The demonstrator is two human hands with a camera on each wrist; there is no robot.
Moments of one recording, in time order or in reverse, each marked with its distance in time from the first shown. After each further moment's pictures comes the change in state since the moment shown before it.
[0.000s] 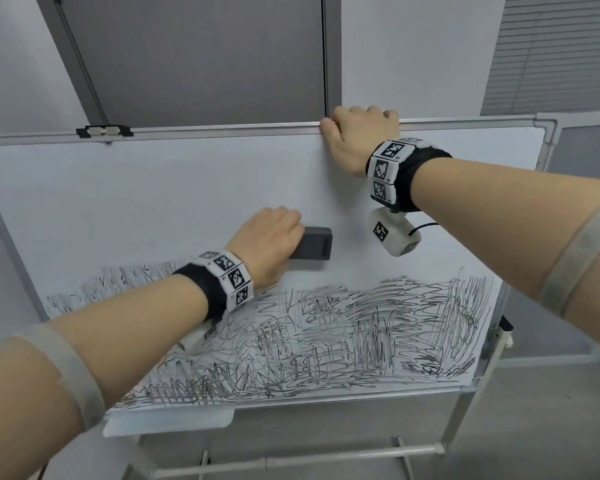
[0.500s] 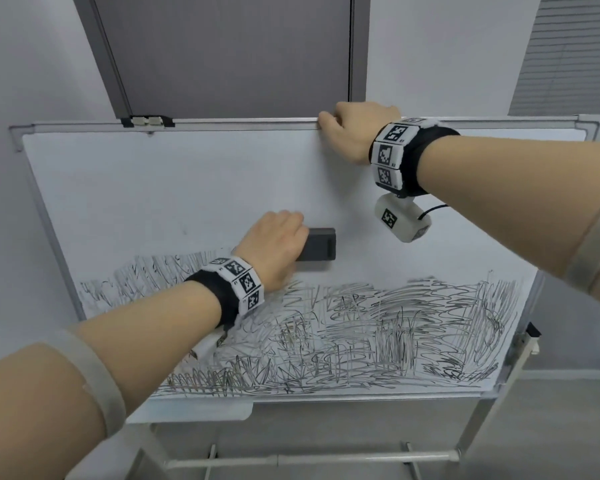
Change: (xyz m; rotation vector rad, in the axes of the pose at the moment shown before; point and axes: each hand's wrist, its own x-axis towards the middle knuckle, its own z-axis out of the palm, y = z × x) left_hand -0.037 -0.016 0.003 0.039 -0.048 -0.103; right_hand 0.020 -0.051 -0.008 0.033 -0.113 -0.049
